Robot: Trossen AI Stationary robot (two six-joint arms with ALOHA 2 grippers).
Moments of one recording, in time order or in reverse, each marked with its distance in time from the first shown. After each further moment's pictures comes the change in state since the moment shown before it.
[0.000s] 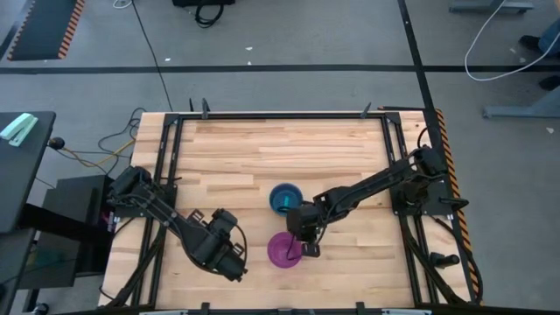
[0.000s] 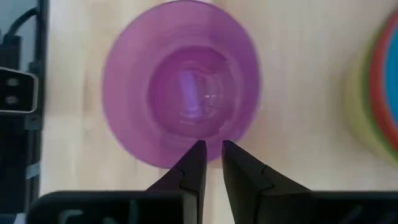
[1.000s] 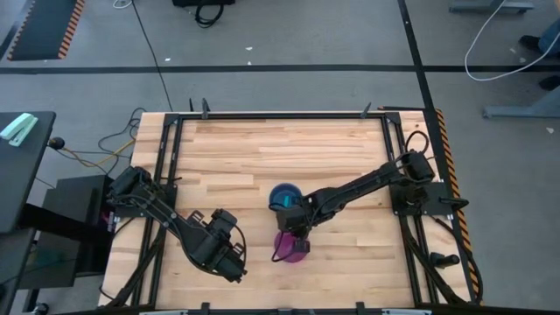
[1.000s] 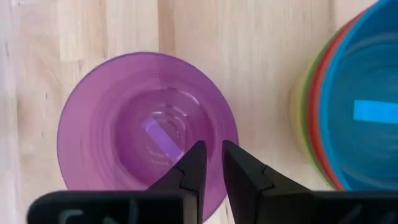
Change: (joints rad) left arm -0.005 0.001 0.000 0.005 -0.018 -0.029; right arm -0.021 0.121 0.185 -0.182 0.139 -0.028
